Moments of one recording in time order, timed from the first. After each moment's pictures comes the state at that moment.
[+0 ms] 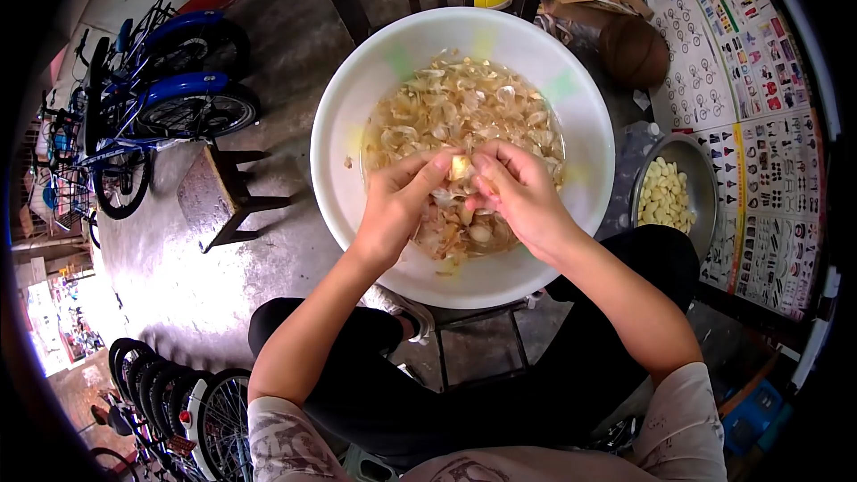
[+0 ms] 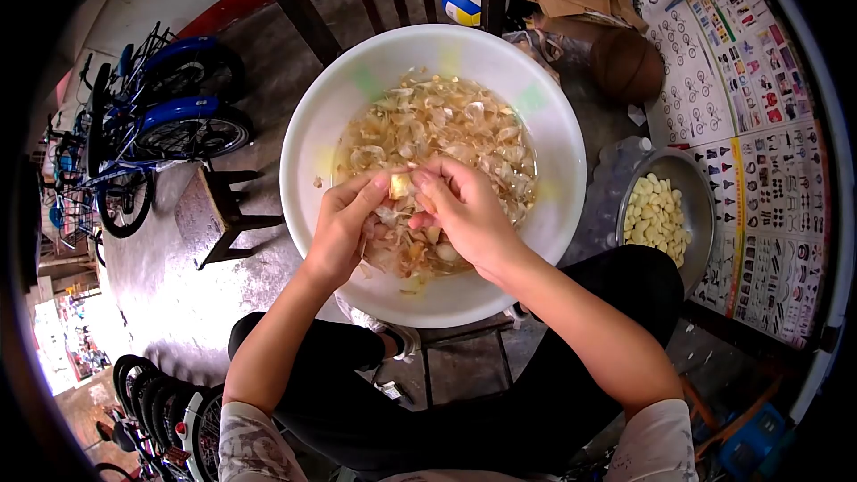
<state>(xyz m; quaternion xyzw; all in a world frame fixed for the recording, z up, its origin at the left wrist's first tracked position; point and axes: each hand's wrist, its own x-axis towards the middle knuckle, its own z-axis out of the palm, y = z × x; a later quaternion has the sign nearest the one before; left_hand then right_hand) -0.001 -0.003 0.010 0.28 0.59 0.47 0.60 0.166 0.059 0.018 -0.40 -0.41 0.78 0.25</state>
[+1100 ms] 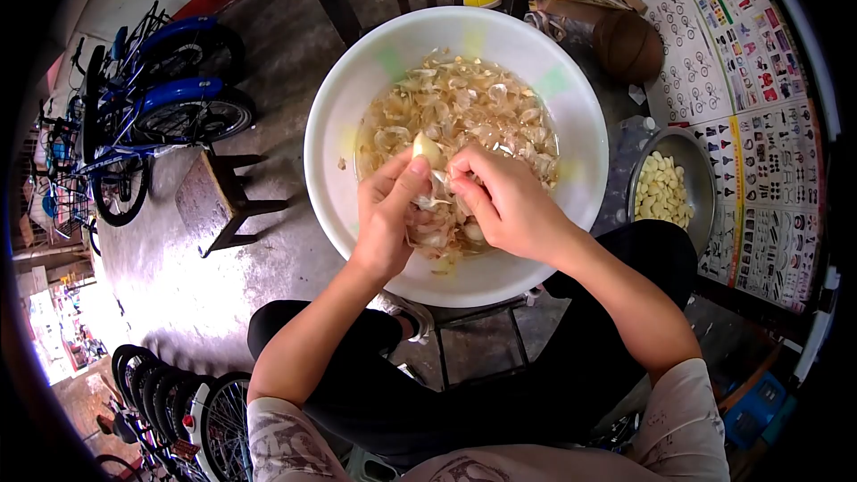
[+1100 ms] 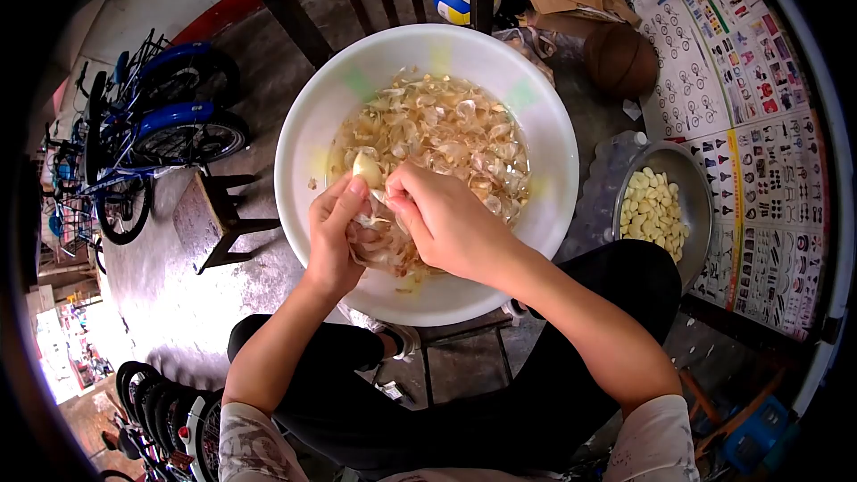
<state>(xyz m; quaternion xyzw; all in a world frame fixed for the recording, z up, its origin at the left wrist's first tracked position) 0.010 -0.012 0.015 0.20 0.53 0.57 0.60 0.171 0.062 0.028 -0.28 -0.77 0.52 0.25</state>
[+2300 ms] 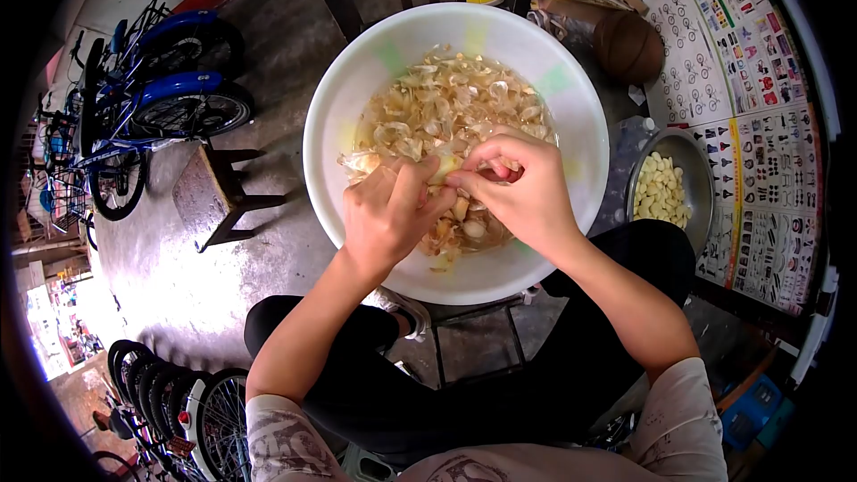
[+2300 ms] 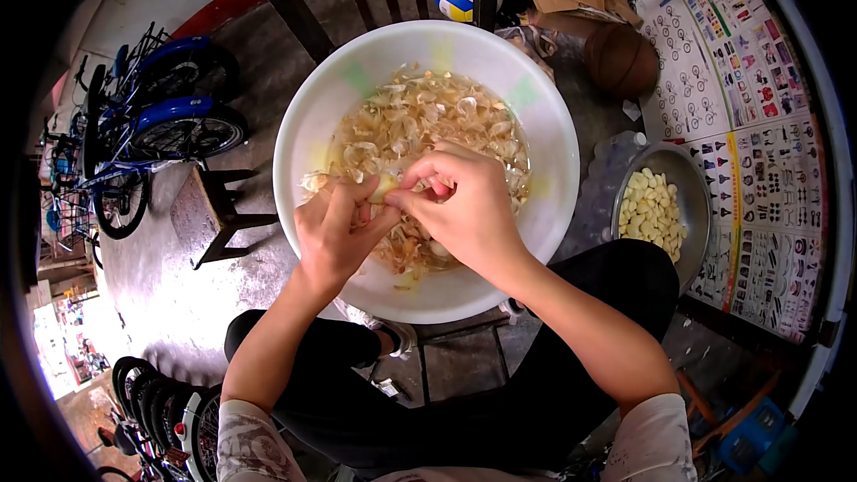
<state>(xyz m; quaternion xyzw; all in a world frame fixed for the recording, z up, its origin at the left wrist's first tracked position) 0.003 -0.008 -0.003 0.70 0.60 0.39 -0.03 0.170 0.064 0.021 -0.38 -0.72 0.47 0.34</state>
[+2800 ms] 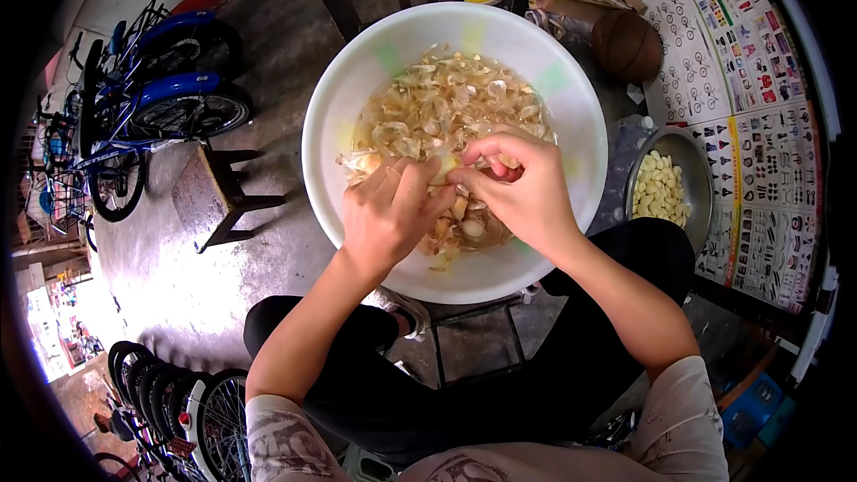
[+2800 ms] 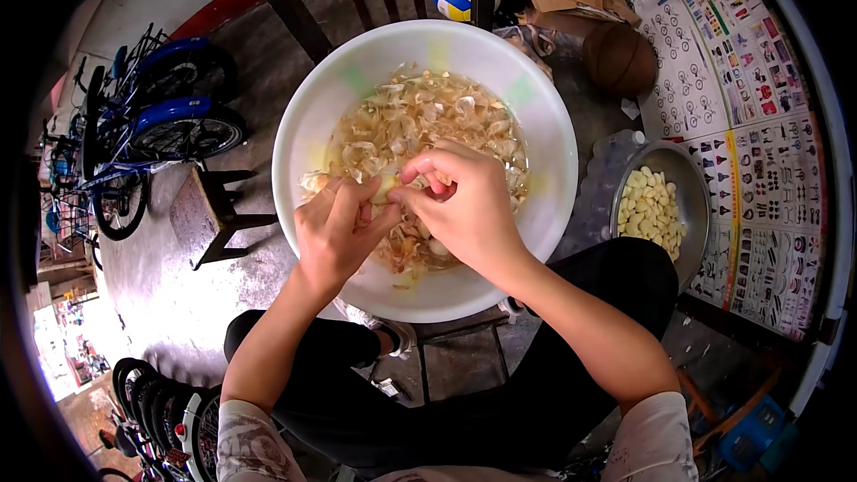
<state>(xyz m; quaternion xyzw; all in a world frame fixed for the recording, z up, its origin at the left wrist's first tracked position) 0.002 -0.008 -0.001 0.73 0.59 0.36 -0.06 0.169 0.063 0.023 -0.39 -0.71 0.48 0.35</state>
